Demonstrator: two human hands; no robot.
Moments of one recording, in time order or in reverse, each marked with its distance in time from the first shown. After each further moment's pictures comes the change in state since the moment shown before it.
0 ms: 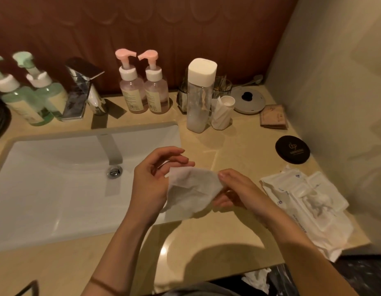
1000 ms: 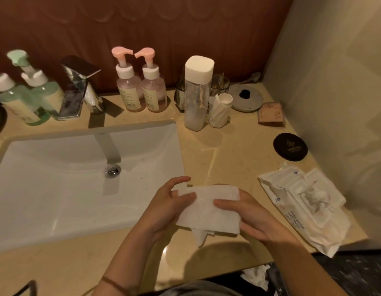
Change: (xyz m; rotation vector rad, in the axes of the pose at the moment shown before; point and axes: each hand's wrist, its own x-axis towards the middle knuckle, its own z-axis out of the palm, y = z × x) left_hand -0.013 -0.056 -0.003 0.024 -0.138 -0.633; right_hand -0.010 0.033 0.003 0.537 -0.087 0.167
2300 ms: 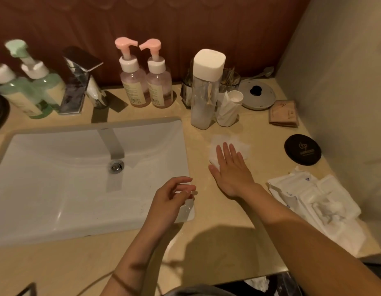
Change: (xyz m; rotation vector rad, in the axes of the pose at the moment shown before) left_hand 0.014 -0.003 0.001 0.130 0.133 0.242; right_hand 0.115 -0.023 -0.023 -1.846 0.321 -0.164
